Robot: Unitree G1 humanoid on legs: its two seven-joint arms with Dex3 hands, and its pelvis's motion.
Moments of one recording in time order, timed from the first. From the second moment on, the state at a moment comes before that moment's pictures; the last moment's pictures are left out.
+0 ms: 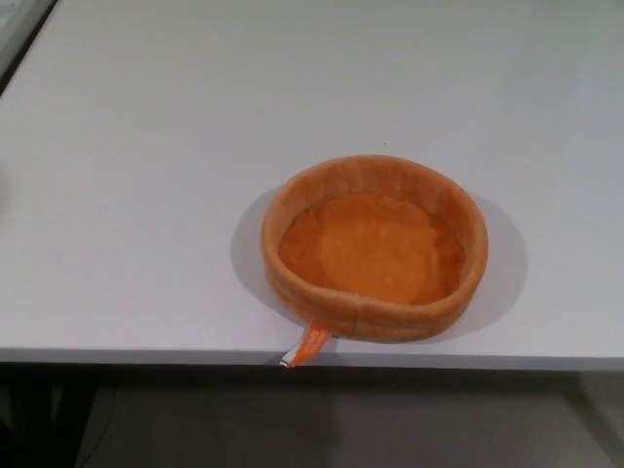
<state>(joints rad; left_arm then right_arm) 0.50 0.31 0.02 0.75 0.07 -0.39 -0.05 0.55 -0.37 -0.09 0.72 -0.03 -0.30 0.19</state>
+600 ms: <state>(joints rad) 0.58 0.31 0.03 0.70 0.07 -0.69 -0.05 0.63 -0.41 -0.15 0.64 0.05 -0.56 0.31</state>
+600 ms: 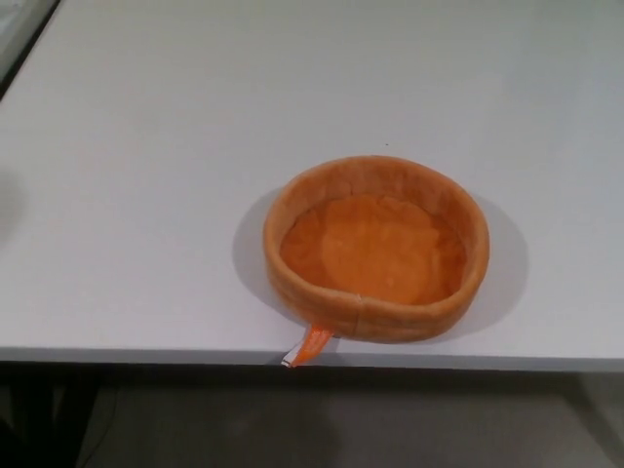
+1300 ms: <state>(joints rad) 0.70 0.27 0.06 0.41 -0.14 -0.90 -0.17 0.65 -0.42 -0.19 0.66 0.11 -0.78 0.43</state>
